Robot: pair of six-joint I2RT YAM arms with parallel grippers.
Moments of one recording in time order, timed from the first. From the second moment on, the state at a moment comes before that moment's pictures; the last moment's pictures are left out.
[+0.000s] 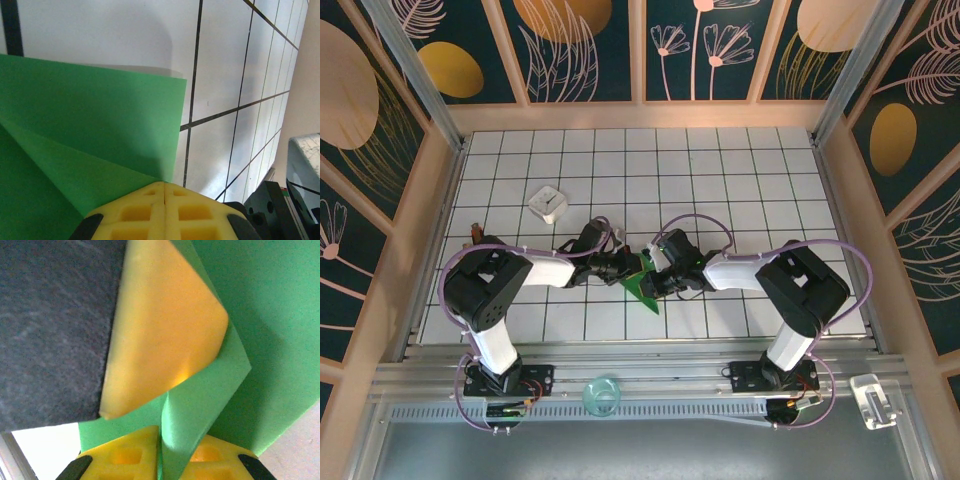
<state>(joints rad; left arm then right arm) -0.64 1.78 0.72 0.28 0.51 -1.03 0.78 1.69 0.73 -0.04 -0.42 0.42</state>
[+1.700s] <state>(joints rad) -0.63 1.64 0.64 0.37 0.48 -1.09 0.89 1.50 0.58 0.07 -0.02 0.41</state>
